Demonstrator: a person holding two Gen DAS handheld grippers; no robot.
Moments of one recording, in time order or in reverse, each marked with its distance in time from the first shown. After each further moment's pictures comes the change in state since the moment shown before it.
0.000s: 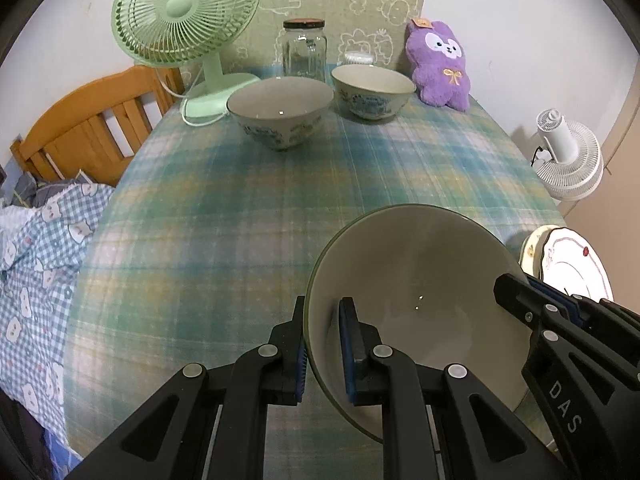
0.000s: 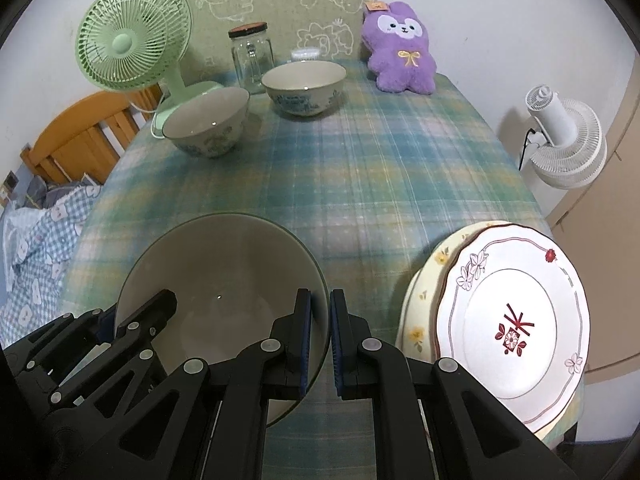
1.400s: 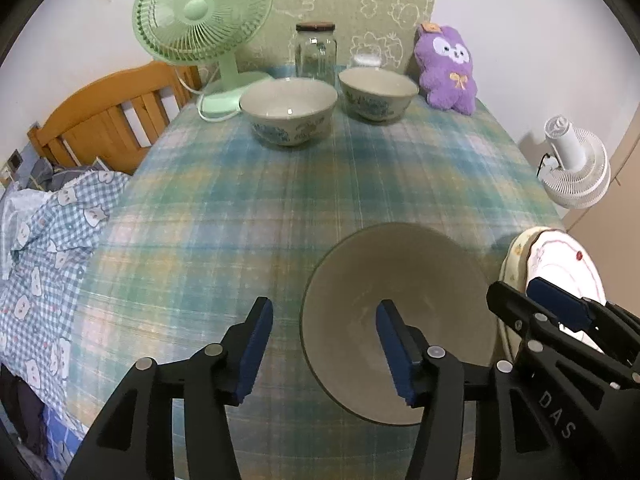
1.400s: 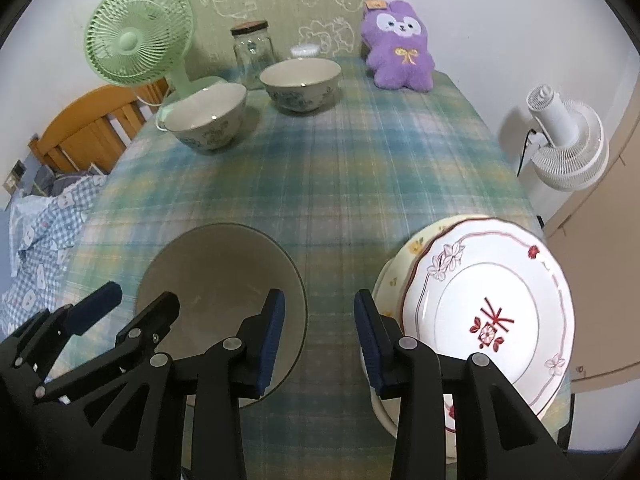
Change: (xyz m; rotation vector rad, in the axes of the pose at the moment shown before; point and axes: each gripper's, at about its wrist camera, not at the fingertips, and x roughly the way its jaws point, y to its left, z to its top) left arm -0.027 -0.015 -0.007 -0.043 -0.008 0.054; right arm -0.020 -0.021 -0.005 -0.034 0.010 0.025
